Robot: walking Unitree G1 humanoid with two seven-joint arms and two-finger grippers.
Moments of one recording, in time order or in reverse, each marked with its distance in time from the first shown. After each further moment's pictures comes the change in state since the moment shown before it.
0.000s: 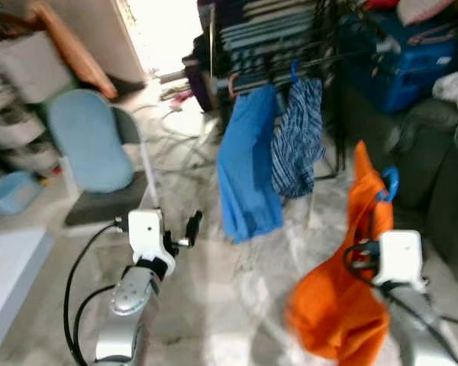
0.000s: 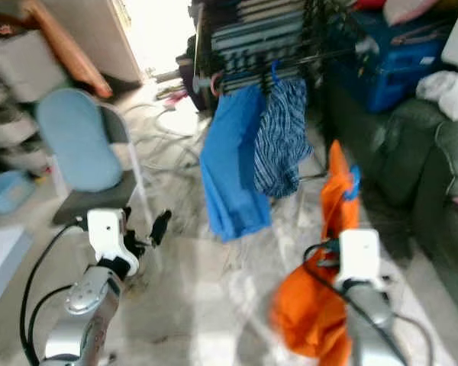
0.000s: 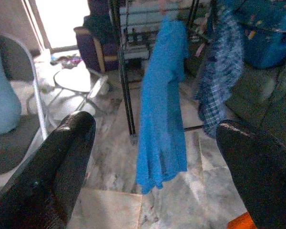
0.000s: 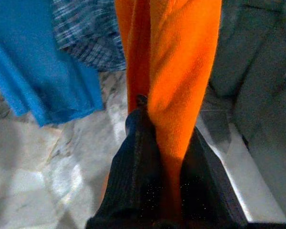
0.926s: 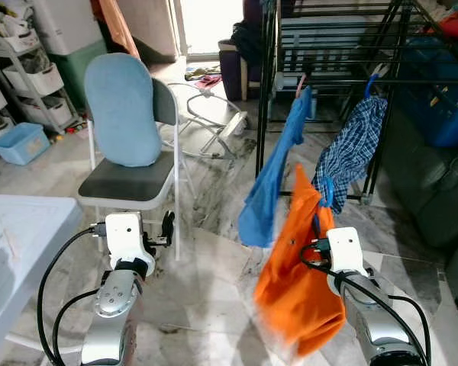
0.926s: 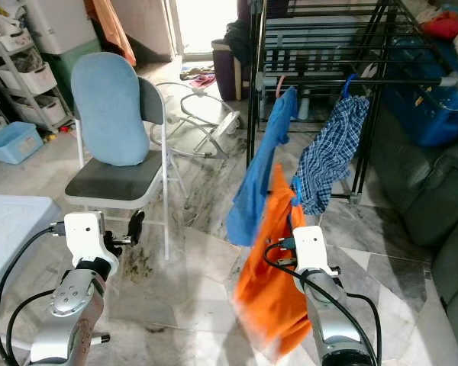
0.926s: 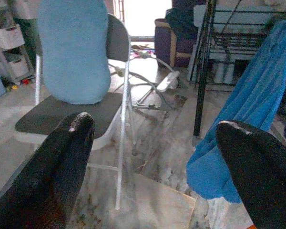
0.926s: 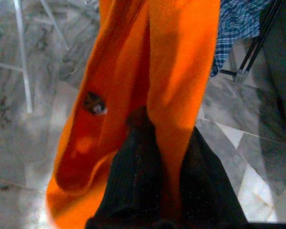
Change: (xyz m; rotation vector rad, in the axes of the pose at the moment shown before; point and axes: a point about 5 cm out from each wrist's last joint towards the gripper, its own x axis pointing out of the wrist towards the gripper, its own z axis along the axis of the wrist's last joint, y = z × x) left arm -0.006 0.020 0.003 0.057 0.003 0.160; right arm 0.032 0.046 -0.013 -0.027 0.104 0.164
